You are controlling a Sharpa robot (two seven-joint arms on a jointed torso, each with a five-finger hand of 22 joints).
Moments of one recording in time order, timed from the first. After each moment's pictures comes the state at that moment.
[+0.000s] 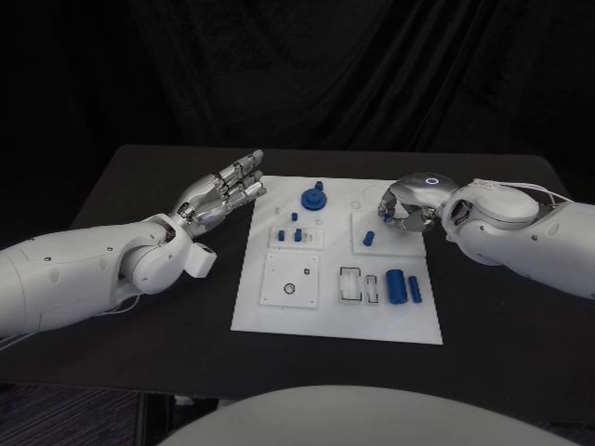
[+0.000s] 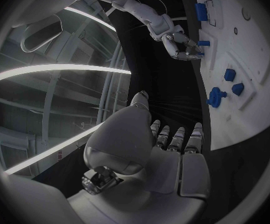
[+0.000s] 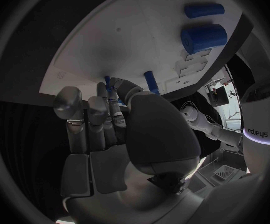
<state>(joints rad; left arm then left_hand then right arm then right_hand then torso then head) 1.14 -0.93 -0.21 1.42 -0.20 0.01 0.68 1.47 0.18 -0.23 0.25 0.46 0.15 -0.07 0.02 0.02 0.00 0.00 0.06 0.01 0.00 0.15 0.00 0.00 0.16 0.04 0.28 0.03 0.16 1.28 -0.72 -0.25 1.30 -1.64 -0.29 0.03 1.43 -0.07 0.39 -0.01 0.36 1.03 0.14 0.15 0.28 1.02 0.08 0.38 0.26 1.33 0.01 1.21 0.98 0.12 1.32 0.11 1.00 1.31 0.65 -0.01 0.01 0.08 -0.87</state>
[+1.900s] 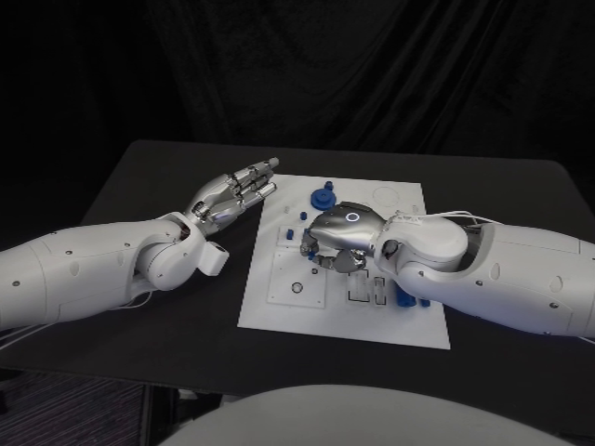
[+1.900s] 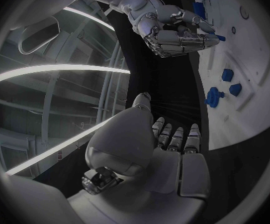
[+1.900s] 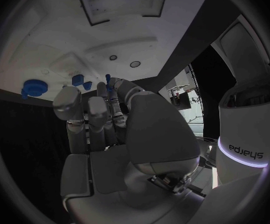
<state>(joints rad) 1.13 -0.92 -0.21 1.41 -0.20 -0.02 0.68 1.52 0.21 -0.24 0.25 0.54 0.23 0.04 0.03 0.03 0.02 0.04 0.13 0.02 0.00 0.07 0.00 0.00 0.16 0.02 0.18 0.02 0.09 1.24 -0.56 -0.25 1.52 -1.80 -0.28 0.04 1.43 -0.07 0.38 -0.01 0.36 1.04 0.14 0.14 0.28 1.03 0.08 0.37 0.26 1.34 0.00 1.22 1.00 0.12 1.33 0.11 1.00 1.31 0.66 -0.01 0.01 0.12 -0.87</state>
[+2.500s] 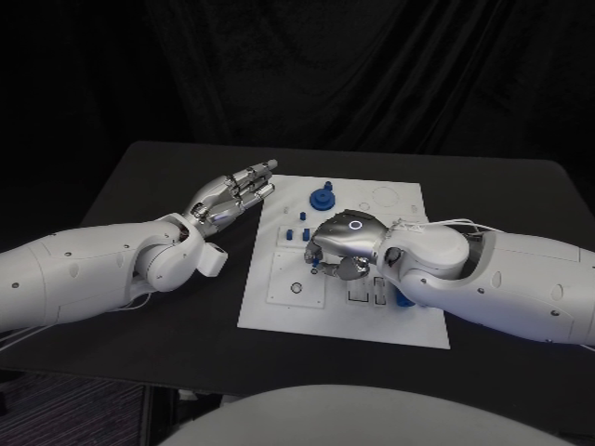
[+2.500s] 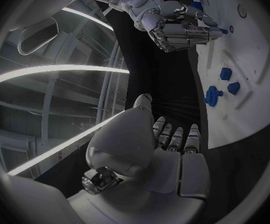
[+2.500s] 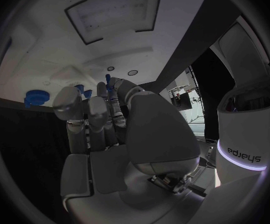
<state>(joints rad) 1.12 -0.91 -0.21 1.41 -0.20 -0.03 0.68 1.53 0.22 -0.23 0.24 0.56 0.24 0.05 0.03 0.03 0.03 0.03 0.13 0.02 0.00 0.07 0.00 0.00 0.16 0.02 0.18 0.02 0.09 1.22 -0.57 -0.25 1.52 -1.81 -0.27 0.03 1.43 -0.07 0.38 -0.01 0.36 1.04 0.14 0.14 0.29 1.03 0.08 0.37 0.26 1.34 0.00 1.22 1.00 0.12 1.33 0.11 1.01 1.31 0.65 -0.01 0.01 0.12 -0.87</state>
